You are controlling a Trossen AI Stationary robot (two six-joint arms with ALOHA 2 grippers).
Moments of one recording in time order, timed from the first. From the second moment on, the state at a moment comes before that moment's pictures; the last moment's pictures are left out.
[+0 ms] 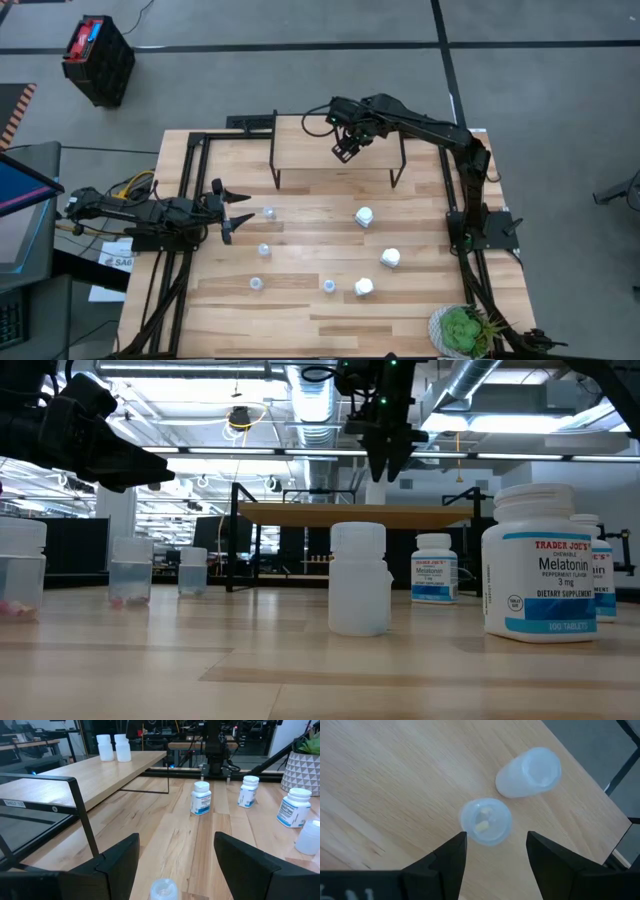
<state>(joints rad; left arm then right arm) -0.16 0.17 0.04 -0.01 -0.43 -0.04 -0.41 1.95 2.02 -1.35 0.32 0.37</state>
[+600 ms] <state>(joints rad) -0.16 0.17 0.04 -0.01 -0.43 -0.04 -0.24 1.93 2.02 -1.53 0.14 0.41</state>
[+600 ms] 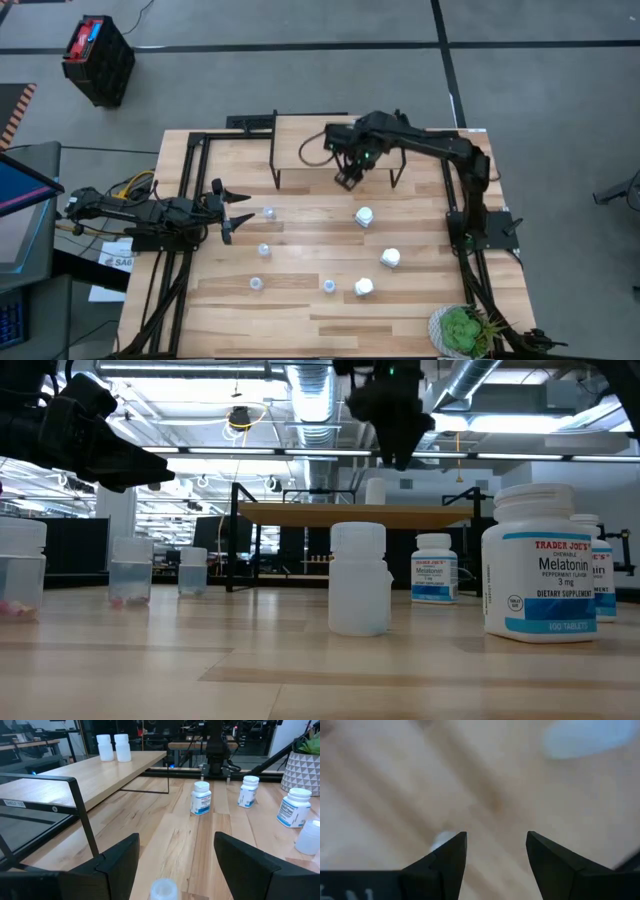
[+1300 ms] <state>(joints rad) -0.16 0.17 0.04 -0.01 -0.43 -0.04 0.31 1.94 2.02 -1.06 0.10 0.36</state>
